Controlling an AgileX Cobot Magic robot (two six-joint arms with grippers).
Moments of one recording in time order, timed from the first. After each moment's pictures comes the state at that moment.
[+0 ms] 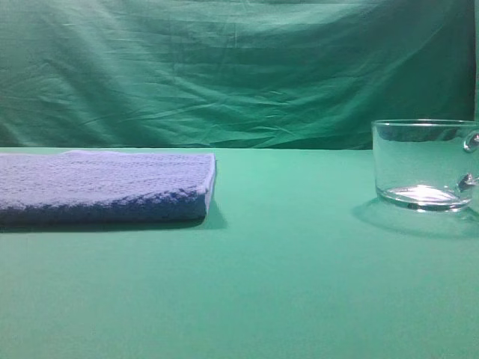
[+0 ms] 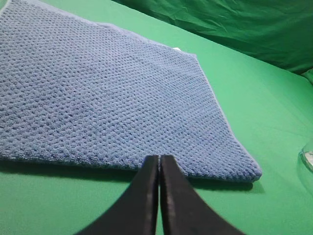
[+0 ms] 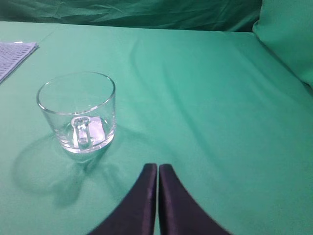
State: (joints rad) left arm -0.11 -0.02 -0.05 -0.37 0.45 -0.05; right arm 0.06 -0.01 0.03 0.11 0.39 -0.14
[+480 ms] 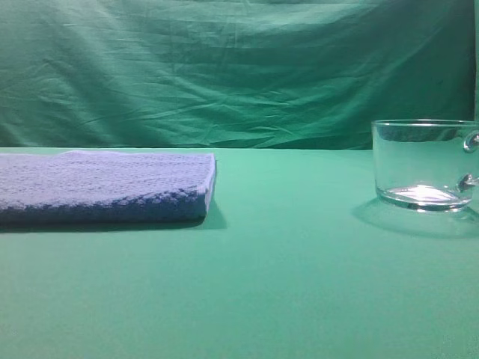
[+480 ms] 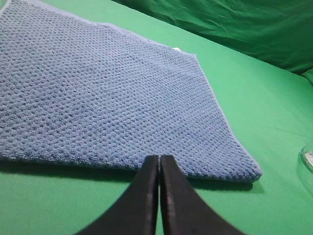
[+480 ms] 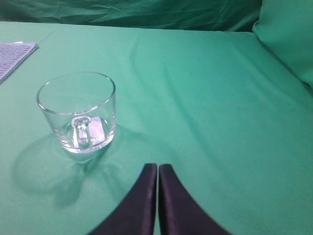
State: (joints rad) left arm -0.11 -0.02 -0.05 -0.37 0.45 -0.05; right arm 0.06 -0.01 0.03 0.11 0.39 -0.14
